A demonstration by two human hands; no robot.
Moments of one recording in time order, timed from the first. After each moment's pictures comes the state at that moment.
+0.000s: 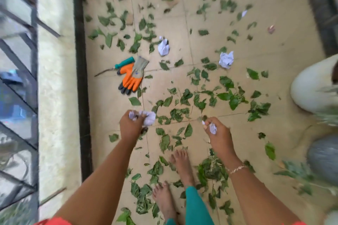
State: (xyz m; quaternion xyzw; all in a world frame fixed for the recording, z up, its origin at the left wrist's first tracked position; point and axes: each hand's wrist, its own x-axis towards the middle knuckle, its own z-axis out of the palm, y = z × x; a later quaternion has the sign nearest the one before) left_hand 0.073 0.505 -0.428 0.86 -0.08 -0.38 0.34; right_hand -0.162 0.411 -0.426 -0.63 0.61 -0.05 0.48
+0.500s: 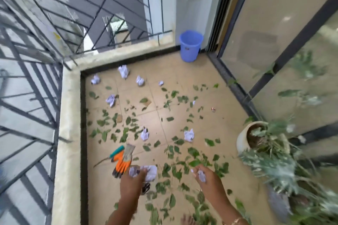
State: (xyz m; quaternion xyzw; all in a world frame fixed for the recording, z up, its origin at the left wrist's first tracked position) left_hand 0.021 0.395 -0.137 0.80 -0.08 -0.42 0.42; right_hand -0.202 0.323 -0.144 -0.63 0.59 -0.08 0.51
